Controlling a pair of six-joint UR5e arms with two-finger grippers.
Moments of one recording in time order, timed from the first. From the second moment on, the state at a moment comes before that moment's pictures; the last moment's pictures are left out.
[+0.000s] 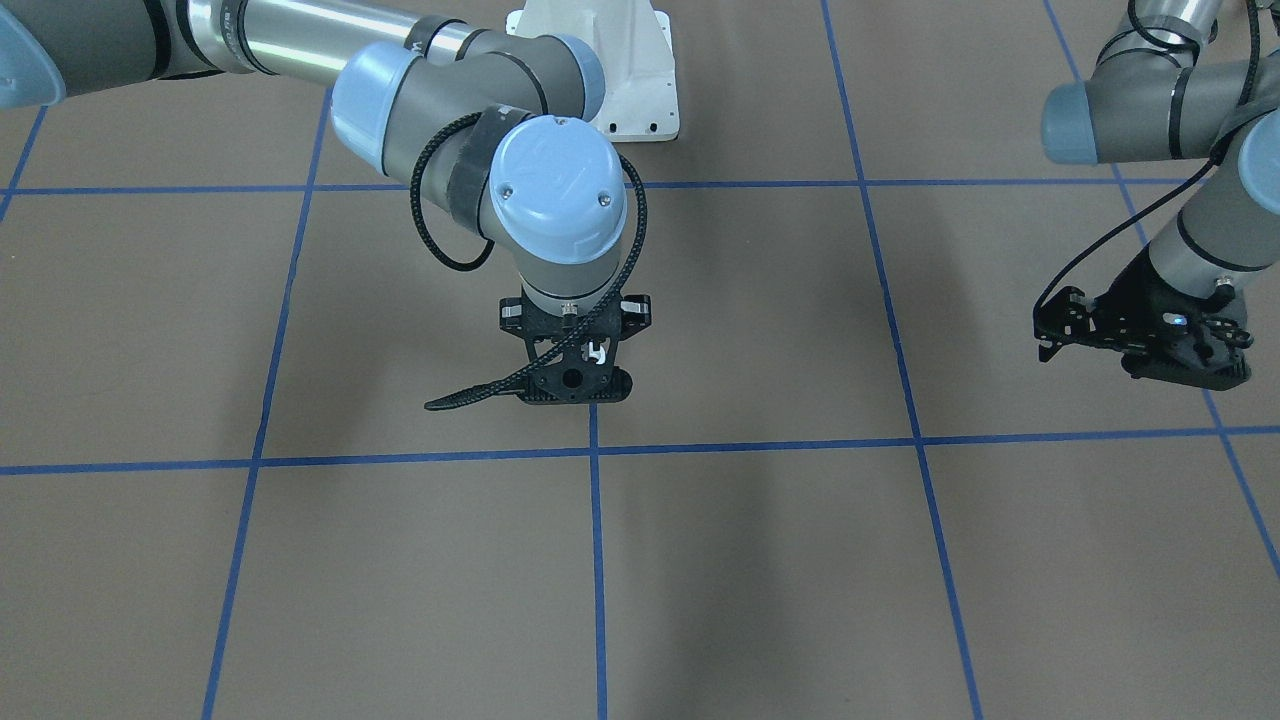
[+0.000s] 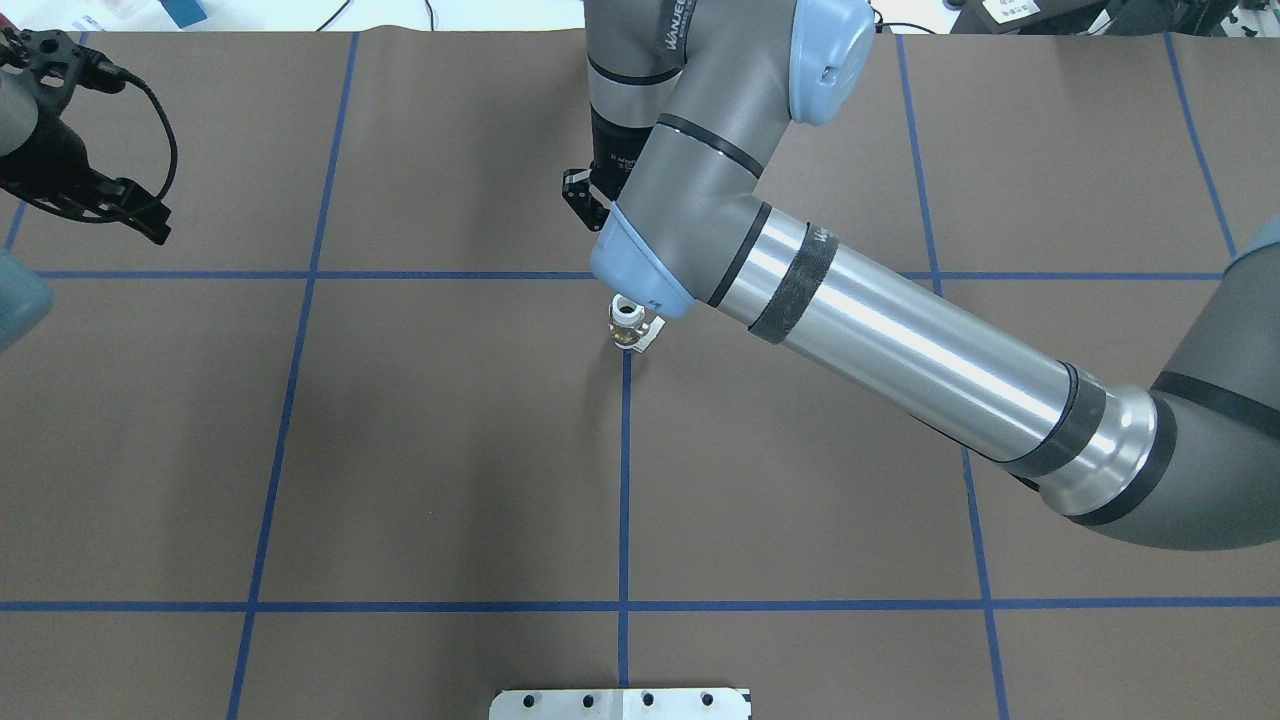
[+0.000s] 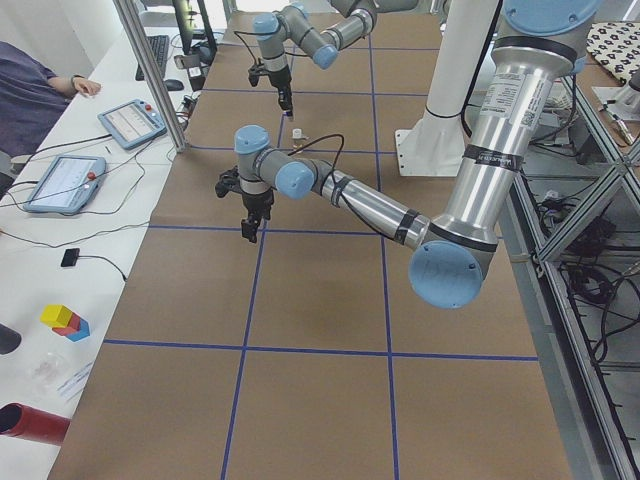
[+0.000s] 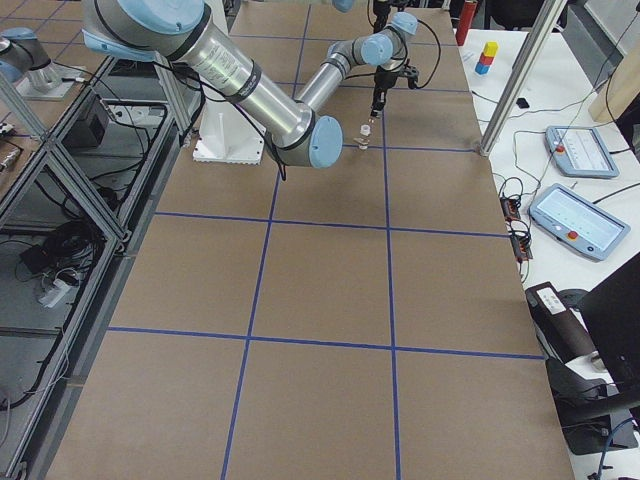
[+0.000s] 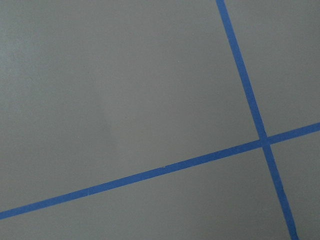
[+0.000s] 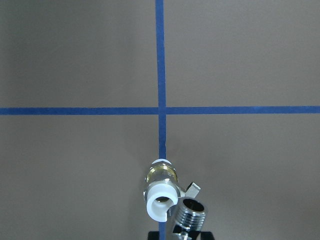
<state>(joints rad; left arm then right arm) -1.10 -1.85 -1.72 -1.61 -2.15 -0.35 0.73 -0.49 1.29 -1.83 2.19 0.95</state>
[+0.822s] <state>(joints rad) -1.10 -1.85 -1.72 -1.61 -2.15 -0.36 0.71 -0.50 1.27 -1.78 2.19 0.95</state>
